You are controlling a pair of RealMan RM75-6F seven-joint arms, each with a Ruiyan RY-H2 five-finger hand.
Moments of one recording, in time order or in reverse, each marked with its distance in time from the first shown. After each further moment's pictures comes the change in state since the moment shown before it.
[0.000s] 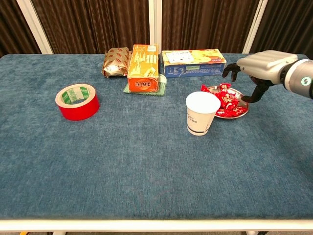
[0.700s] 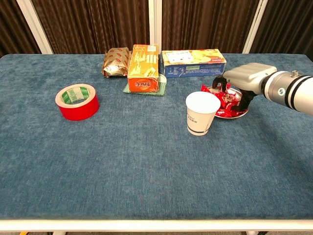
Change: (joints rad) left arm -0.006 -0.005 -0.002 0.022 -0.014 -0.017 -0.016; right arm 0.077 -0.097 -0.046 0.113 0.085 -0.035 -0.021
